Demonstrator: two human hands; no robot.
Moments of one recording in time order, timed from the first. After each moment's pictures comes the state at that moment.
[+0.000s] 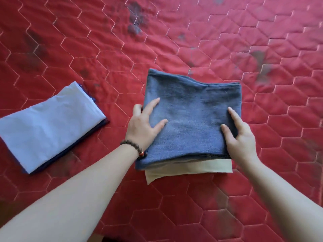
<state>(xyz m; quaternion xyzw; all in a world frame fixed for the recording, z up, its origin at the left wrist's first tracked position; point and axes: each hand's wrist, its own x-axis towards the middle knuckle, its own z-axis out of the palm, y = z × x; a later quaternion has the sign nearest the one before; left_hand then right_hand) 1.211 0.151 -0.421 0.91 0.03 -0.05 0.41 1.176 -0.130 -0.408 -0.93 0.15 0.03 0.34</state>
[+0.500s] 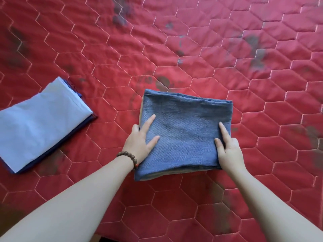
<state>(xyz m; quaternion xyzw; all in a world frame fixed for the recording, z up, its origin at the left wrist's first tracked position) 1.159 0.132 -0.486 0.92 0.01 -0.20 0.33 1.112 -0.158 -0.472 -0.92 0.21 0.12 0.32</state>
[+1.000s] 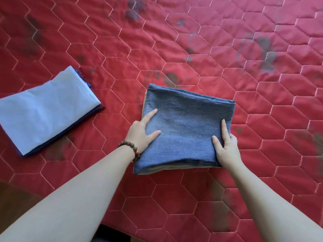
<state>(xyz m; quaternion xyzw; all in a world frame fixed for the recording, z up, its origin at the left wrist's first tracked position) 1.160 0.140 -0.474 0.90 0.06 -0.21 0.38 1.118 -0.148 -0.477 -0.88 0.22 0.17 0.39</state>
